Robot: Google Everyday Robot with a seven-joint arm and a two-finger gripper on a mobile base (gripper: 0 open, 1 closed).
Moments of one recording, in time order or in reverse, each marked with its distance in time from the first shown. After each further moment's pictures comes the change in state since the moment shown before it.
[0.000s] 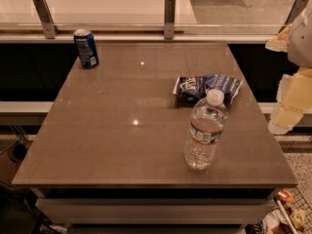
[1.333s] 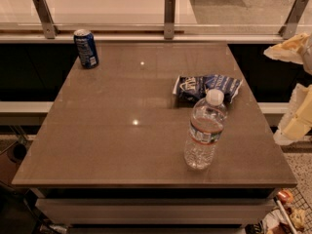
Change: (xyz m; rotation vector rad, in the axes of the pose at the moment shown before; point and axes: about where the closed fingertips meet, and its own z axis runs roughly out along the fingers) arm -0.005 0.019 0.001 -0.055 -0.251 -0.031
